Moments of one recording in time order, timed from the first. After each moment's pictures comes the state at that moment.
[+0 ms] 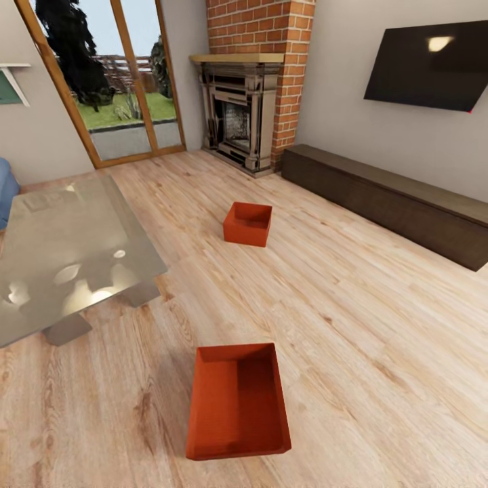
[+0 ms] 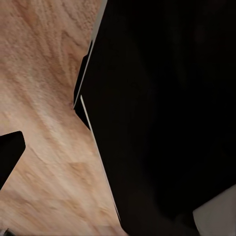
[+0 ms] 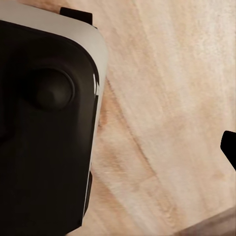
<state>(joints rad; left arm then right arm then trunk) 0.00 0.02 0.02 -0.17 0.37 0.07 0.03 -0.20 -0.02 0.58 0.03 -0.40 -0.15 -0.17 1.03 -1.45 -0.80</state>
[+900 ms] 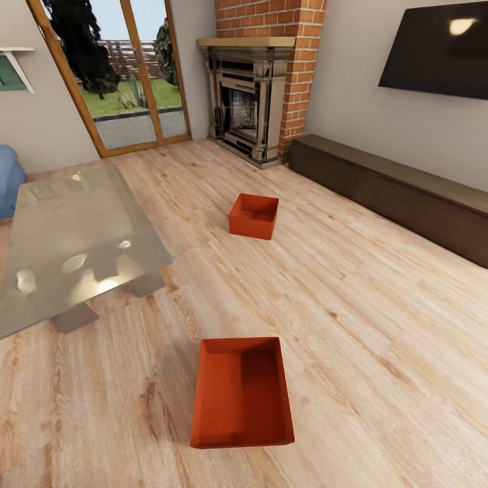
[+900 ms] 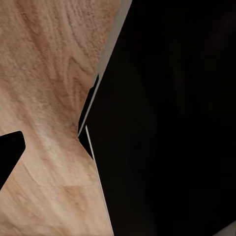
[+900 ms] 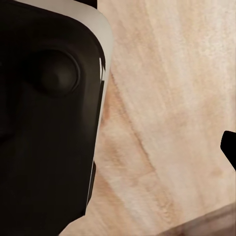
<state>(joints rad) 0.00 0.02 0.03 -0.17 0.38 -0.09 0.03 -0.20 -0.02 0.58 0.03 -0.40 -0.16 -0.17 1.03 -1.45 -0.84</state>
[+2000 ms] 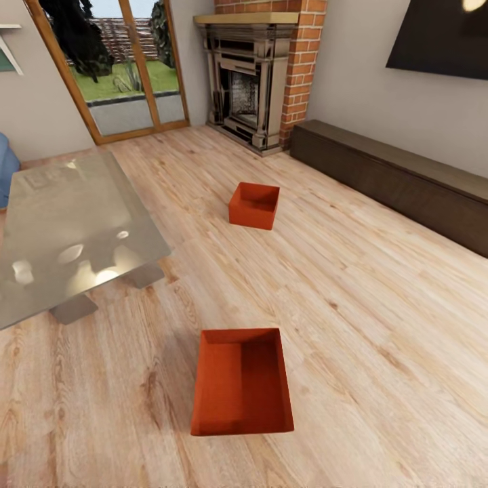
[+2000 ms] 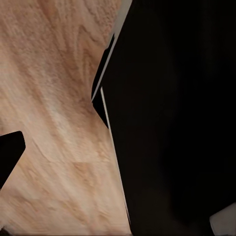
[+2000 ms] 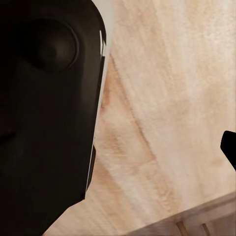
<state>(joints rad) 0.00 0.02 0.03 -0.13 0.39 -0.09 0.03 -0.20 -0.03 0.58 0.03 -0.40 -0.16 -0.17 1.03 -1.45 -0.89</state>
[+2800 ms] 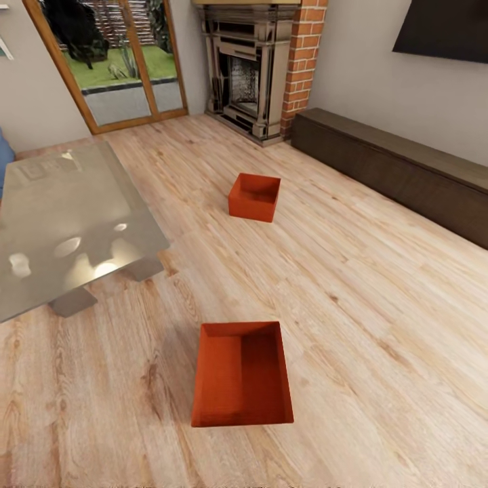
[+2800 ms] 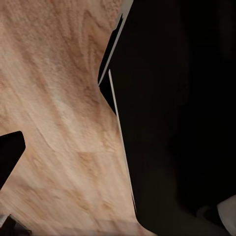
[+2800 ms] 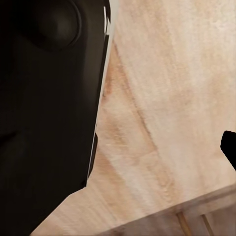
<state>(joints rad) 0.00 0.02 0.03 -0.13 0.39 -0.08 0.03 -0.20 -0.02 0.58 0.03 -0.40 -0.16 -0.17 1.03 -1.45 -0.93</state>
